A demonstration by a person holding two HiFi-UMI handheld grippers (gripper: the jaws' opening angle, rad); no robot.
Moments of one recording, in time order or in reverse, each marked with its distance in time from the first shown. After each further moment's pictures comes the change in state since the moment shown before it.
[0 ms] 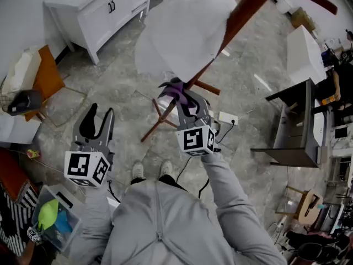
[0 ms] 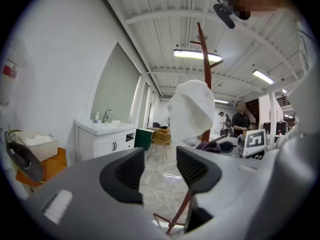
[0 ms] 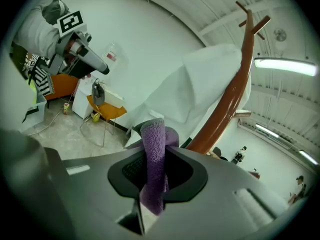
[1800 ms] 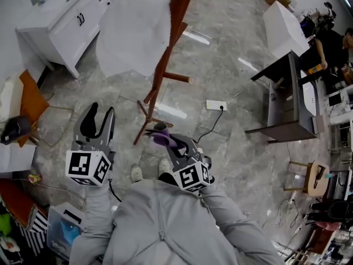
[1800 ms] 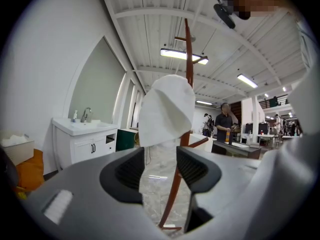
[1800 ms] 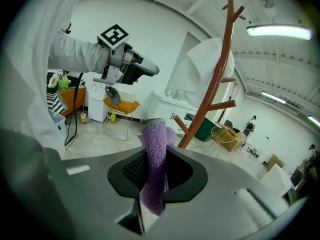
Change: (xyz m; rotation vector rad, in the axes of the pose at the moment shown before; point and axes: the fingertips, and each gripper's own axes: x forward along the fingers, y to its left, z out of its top) left arm 0.039 -0.070 0.003 0.030 -0.003 -0.185; right arm -0.131 0.098 -0.067 0.210 0.176 0.138
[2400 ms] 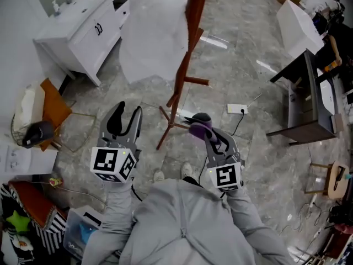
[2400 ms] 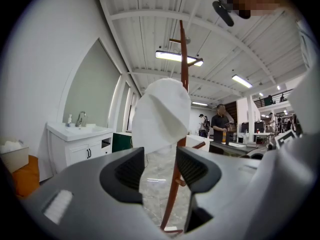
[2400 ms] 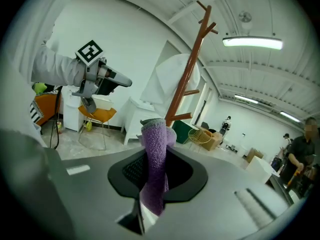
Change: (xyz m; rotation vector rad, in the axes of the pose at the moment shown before) left arm 0.009 -0.009 0.015 0.027 -0.022 -0.049; right arm -0.044 -0.073 0.031 0.085 -0.084 -0.263
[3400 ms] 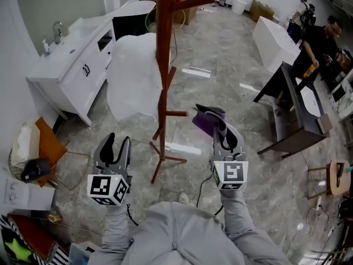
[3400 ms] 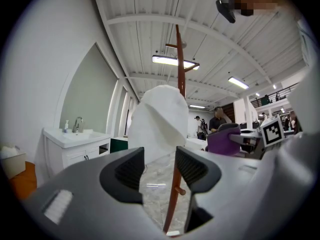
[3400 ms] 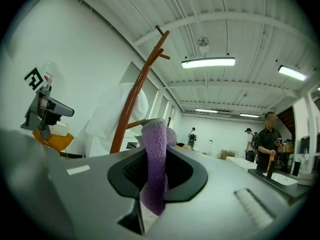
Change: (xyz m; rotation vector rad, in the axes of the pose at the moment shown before) left arm 0.006 -0.006 0.023 0.027 -0.045 -0.021; right arm -0.022 -0.142 0.071 0.184 -0.231 -0.405
